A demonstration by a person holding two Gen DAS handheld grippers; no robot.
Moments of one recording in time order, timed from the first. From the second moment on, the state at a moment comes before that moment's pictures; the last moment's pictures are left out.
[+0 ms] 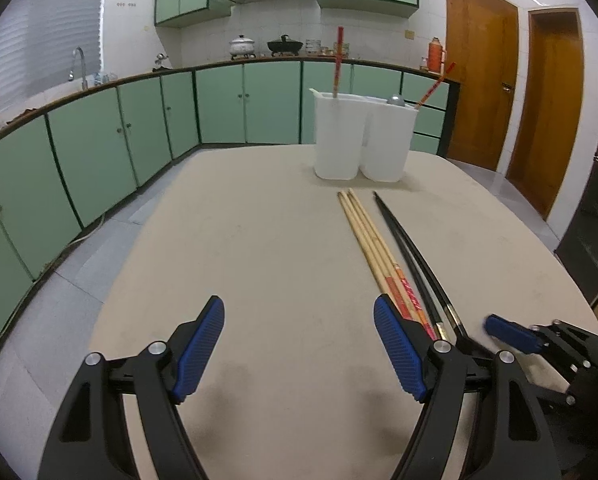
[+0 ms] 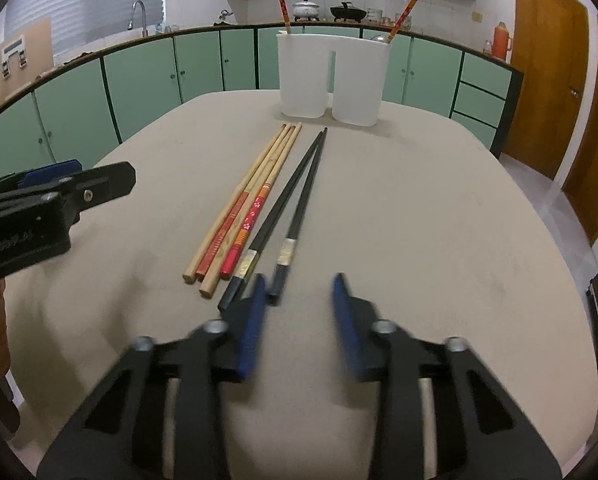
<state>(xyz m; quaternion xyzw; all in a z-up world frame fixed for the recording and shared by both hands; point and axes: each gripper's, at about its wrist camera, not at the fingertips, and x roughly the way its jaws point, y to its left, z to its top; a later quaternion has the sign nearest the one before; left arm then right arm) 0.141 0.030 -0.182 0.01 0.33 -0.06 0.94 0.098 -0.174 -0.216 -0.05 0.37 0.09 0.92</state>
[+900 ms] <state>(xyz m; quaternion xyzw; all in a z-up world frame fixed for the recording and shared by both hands) 0.152 0.012 -0.213 0.02 0.41 -0.07 0.91 0.102 -0.219 -0.216 -0.01 0.37 0.07 0.93</state>
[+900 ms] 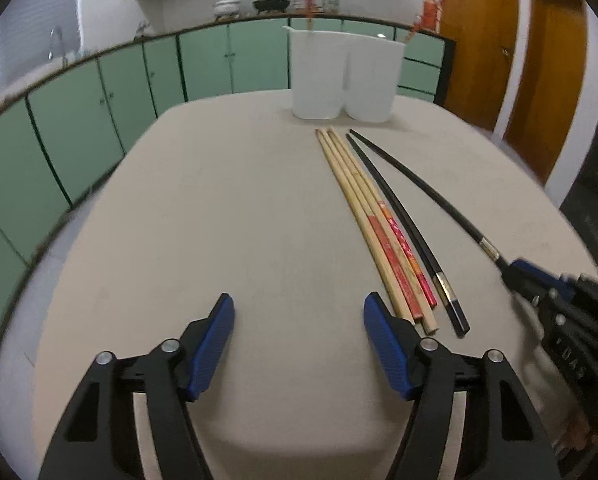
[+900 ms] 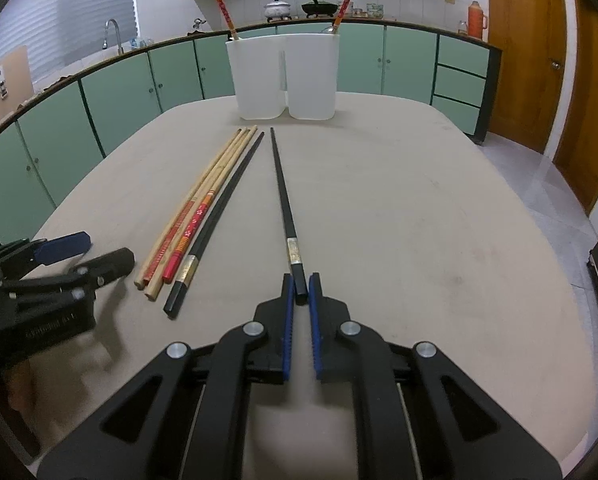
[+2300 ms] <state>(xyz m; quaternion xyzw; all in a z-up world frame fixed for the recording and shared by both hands) 0.150 0.002 -0.214 0.00 0.39 -0.06 0.92 0.097 -0.230 -0.212 0.02 0.35 0.10 0.93</state>
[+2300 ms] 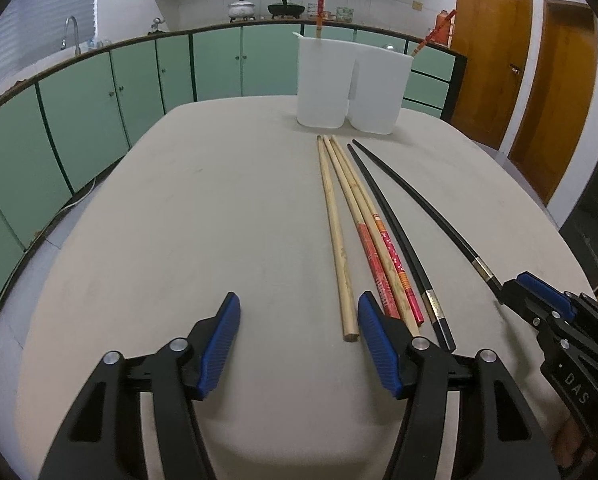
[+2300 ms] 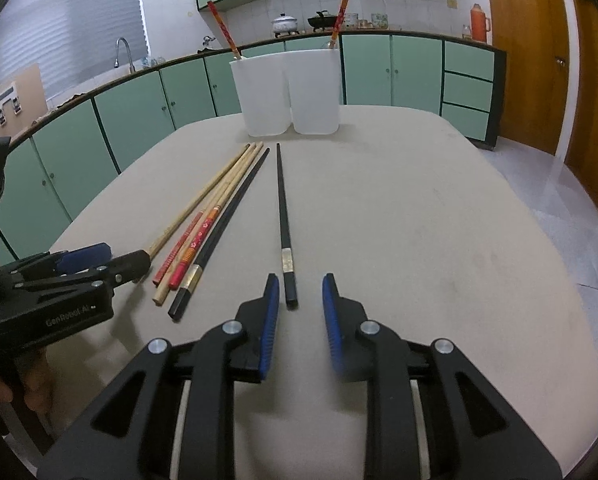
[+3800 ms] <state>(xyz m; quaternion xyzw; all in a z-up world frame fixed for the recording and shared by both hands) 0.165 0.009 -0.058 0.00 0.26 -0.11 0.96 0.123 -0.251 -0.059 0.02 0.24 0.15 0.96</state>
